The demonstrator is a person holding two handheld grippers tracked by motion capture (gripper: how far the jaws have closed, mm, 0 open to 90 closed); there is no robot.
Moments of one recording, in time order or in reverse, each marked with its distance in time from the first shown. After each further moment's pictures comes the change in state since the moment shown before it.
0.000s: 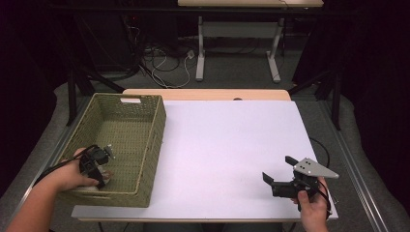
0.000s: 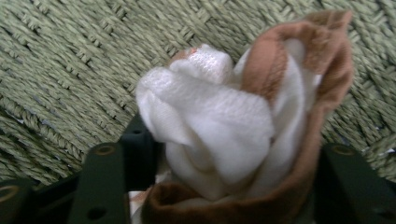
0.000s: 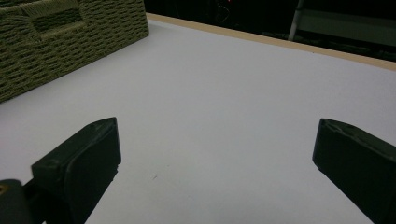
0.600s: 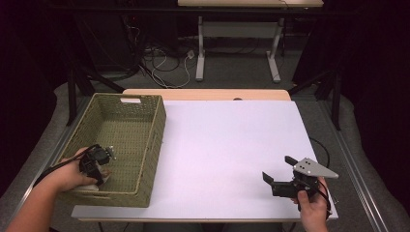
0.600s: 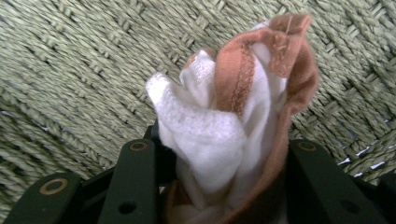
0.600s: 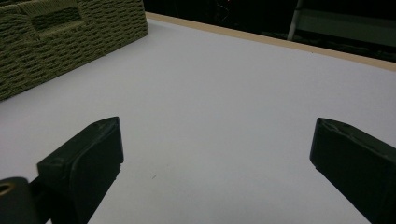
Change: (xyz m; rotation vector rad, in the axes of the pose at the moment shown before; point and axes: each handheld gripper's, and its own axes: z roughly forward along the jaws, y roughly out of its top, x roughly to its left) left arm -0.005 0.002 -0.005 -0.002 0.064 0.057; right arm 0.000 0.001 0.000 0.007 -0.003 -0.006
